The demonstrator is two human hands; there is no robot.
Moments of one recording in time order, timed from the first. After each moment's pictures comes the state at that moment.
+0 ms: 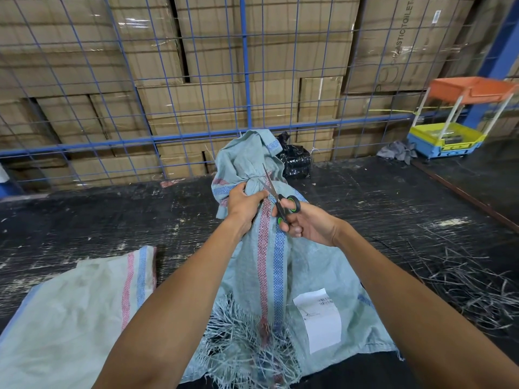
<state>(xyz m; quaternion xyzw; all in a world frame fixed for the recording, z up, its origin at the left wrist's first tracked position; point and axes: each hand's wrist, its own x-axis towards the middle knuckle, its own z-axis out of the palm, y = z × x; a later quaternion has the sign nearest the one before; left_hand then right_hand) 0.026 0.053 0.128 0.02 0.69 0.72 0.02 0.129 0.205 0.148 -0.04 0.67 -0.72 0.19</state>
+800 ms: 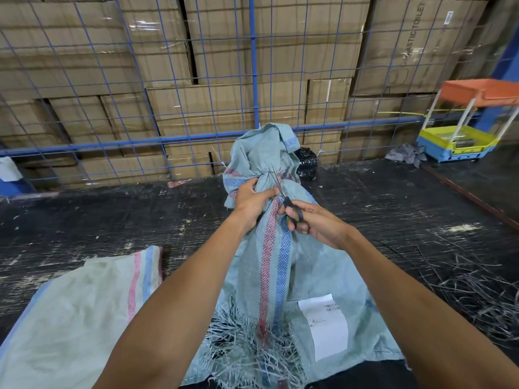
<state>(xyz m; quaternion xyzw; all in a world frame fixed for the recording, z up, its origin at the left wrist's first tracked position) 0.022 0.053 0.143 0.08 0.69 0.72 0.05 0.122 0.210 0.136 -0.06 0.68 -0.73 0.09</state>
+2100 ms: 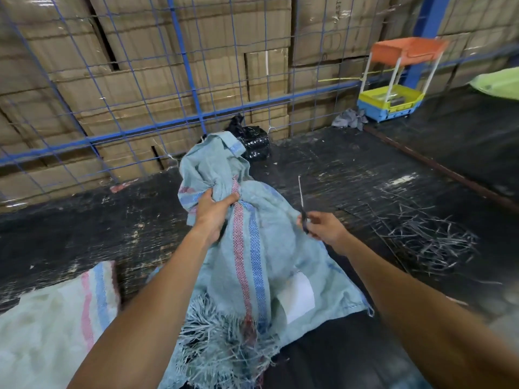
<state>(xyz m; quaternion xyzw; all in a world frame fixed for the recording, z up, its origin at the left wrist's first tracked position) 0.043 0.074 0.105 0.03 0.69 0.71 0.13 0.182 0.307 0.040 0.24 0.77 -0.59 -0.04</state>
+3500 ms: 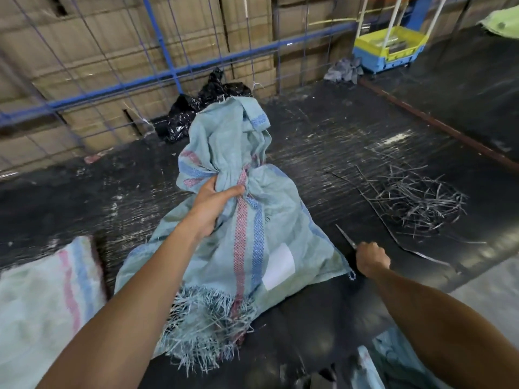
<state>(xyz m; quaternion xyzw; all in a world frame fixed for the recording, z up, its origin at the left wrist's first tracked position) 0.085 0.101 0.070 0.07 0.69 0.67 0.27 0.309 0.370 -0.084 0.44 0.87 -0.09 0.20</state>
